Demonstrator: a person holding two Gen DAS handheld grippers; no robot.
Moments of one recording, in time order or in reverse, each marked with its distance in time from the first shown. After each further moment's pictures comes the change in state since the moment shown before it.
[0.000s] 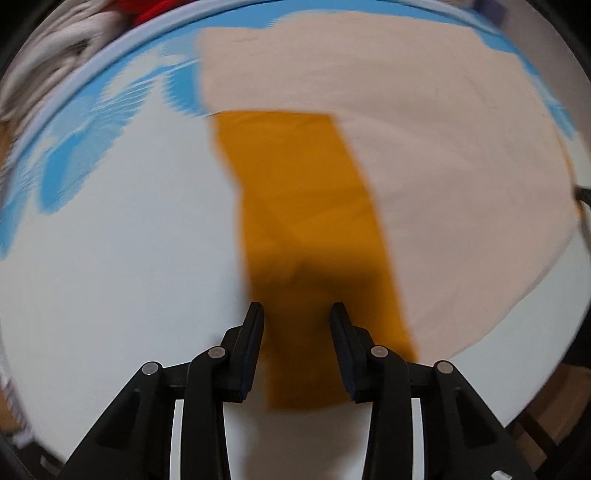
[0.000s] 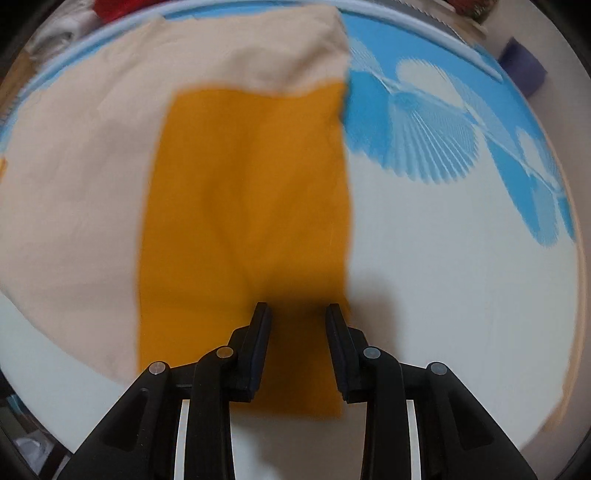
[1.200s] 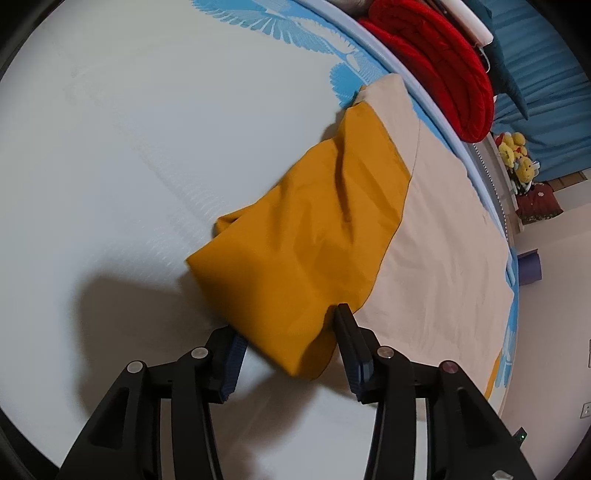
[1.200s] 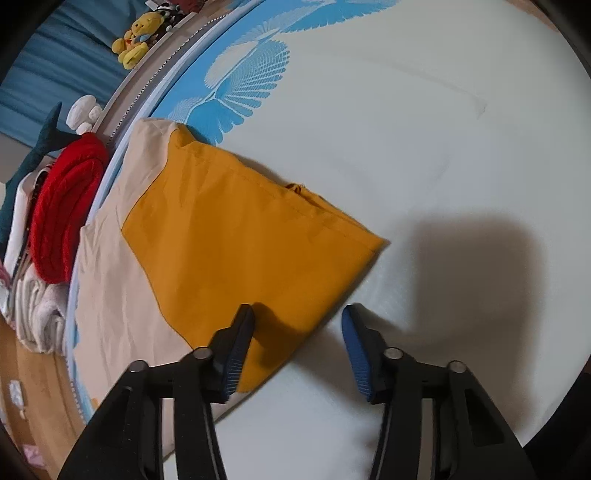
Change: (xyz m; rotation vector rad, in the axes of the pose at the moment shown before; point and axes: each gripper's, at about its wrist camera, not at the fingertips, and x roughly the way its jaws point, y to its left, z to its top) left arm 0.014 0.004 -0.085 -0.926 -0.281 -0.378; right arm -0.005 -0.022 -0.105 1.015 -0.193 0.356
